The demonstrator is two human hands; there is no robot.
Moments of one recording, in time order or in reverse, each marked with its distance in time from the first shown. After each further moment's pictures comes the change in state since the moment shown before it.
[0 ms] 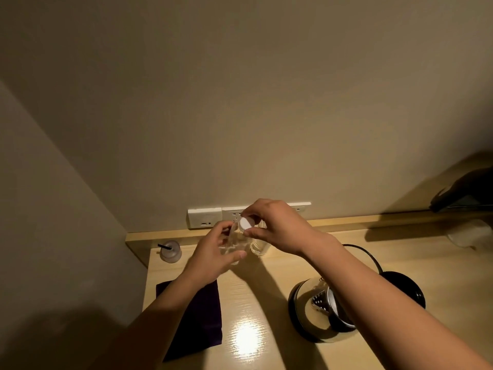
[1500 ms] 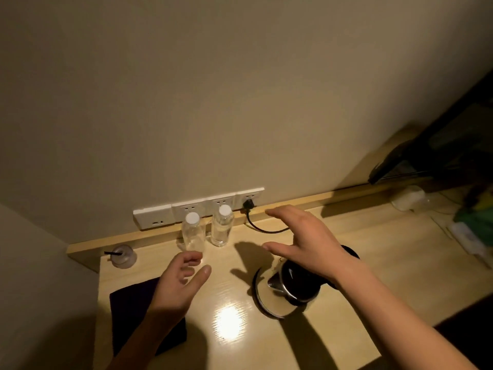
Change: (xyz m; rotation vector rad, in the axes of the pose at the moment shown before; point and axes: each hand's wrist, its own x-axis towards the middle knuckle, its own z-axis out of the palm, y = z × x) left_hand -0.061 -0.002 0.048 -0.180 0.026 -0.163; right_hand -0.136 0.060 -0.032 -0.102 0.149 0.262
